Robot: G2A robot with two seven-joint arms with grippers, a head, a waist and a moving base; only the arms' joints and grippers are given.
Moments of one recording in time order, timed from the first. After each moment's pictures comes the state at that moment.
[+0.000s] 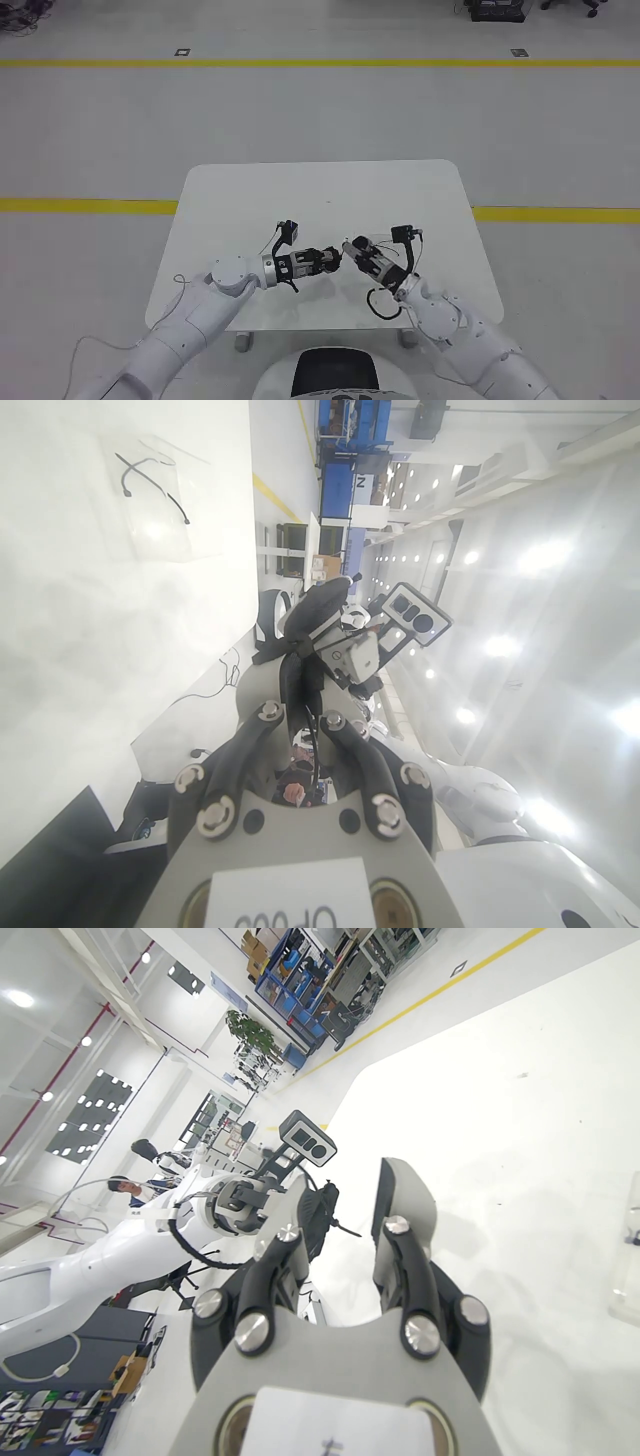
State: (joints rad) left arm 1.19 -1.17 -0.81 -1.13 -0.51 -0.27 -0.84; right arm -1.50 -1.08 0.93 -1.50 -0.34 -0.34 0.06
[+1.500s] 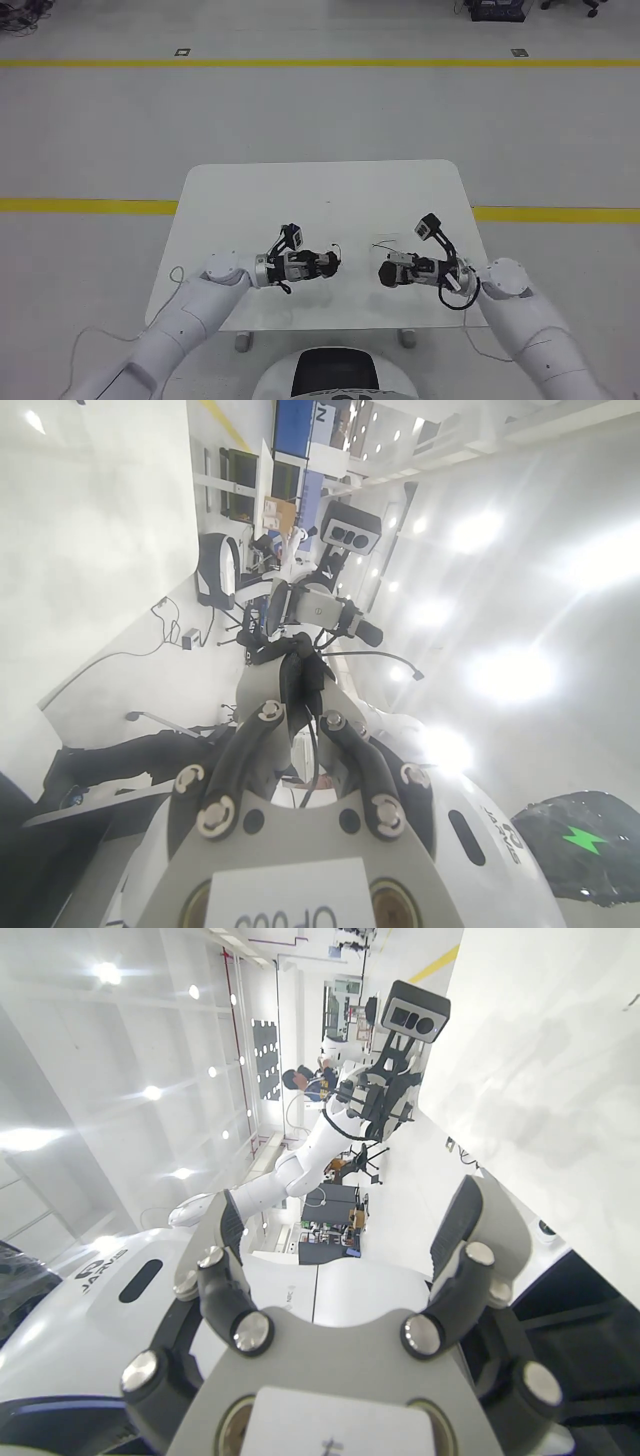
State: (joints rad) left arm 1.13 -1.19 -0.80 -0.99 -0.76 -0.27 -1.15; right arm -1.41 -1.07 1.23 -1.28 0.54 -0.34 1.31
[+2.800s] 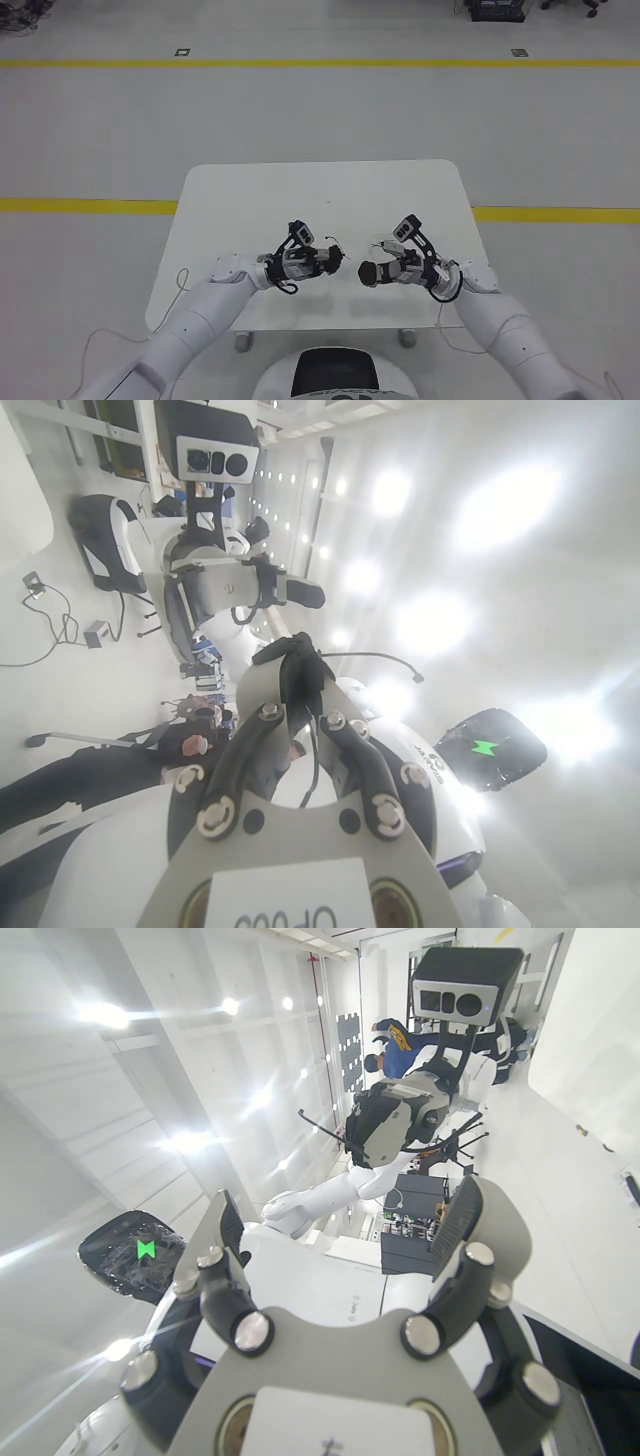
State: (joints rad) left arm 1.15 -1.24 -0.80 -1.00 -1.03 -0.34 -1.30; right arm -1.32 -1.14 1.06 -1.12 0.90 -0.31 1.37
